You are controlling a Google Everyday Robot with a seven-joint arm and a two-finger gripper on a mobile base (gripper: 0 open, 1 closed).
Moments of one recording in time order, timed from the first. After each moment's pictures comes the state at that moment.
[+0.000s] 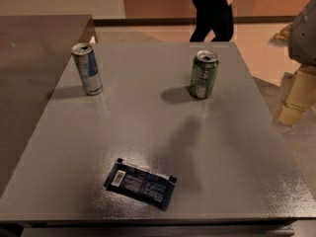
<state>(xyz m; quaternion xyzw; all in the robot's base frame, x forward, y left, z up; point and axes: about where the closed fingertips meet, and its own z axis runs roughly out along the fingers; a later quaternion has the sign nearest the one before) 0.438 -0.217 0.976 -0.60 0.78 -0.03 0.16</state>
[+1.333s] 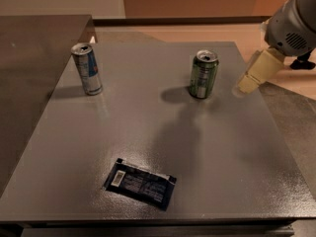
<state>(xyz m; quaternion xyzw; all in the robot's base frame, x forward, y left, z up) 0.532 -0.209 0.963 -0.50 0.82 0.00 0.28</state>
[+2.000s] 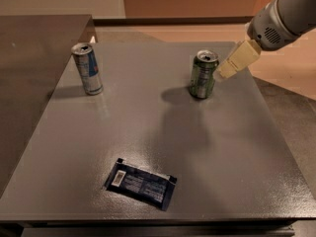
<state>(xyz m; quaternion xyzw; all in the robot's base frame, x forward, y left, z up) 0.589 -0.188 0.947 -0.46 0.82 0.07 0.33</state>
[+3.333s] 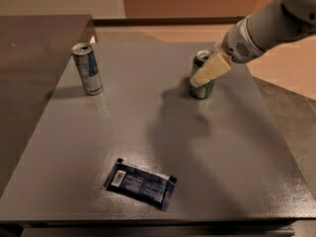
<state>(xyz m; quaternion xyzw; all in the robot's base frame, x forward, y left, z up) 0.608 -0.140 0.907 -0.46 0.81 0.12 0.33</state>
